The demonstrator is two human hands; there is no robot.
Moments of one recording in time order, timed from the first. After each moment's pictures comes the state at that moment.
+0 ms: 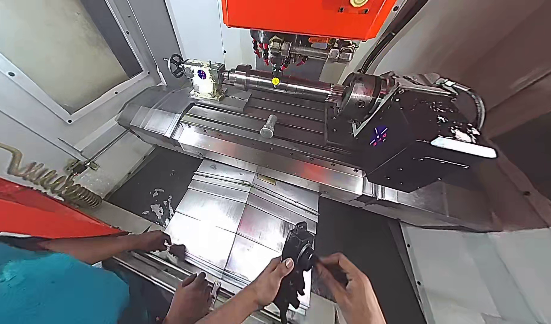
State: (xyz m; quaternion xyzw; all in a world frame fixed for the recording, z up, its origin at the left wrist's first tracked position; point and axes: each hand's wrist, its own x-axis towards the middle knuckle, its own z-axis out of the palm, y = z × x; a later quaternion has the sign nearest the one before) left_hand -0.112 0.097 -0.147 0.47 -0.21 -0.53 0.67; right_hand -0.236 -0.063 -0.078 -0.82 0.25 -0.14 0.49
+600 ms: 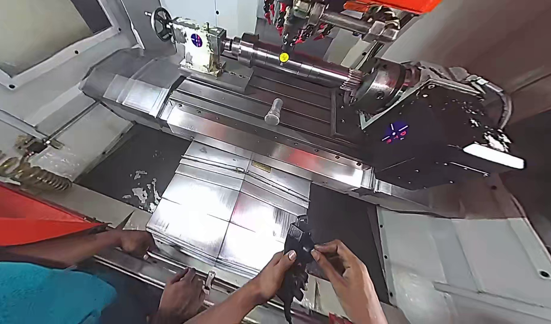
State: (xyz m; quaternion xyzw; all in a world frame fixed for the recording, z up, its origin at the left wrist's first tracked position) left_hand -0.082 0.104 -0.174 0.39 -0.15 -0.59 0.69; right_hand -0.183 -0.044 -0.076 -0.84 0.30 -0.11 0.45
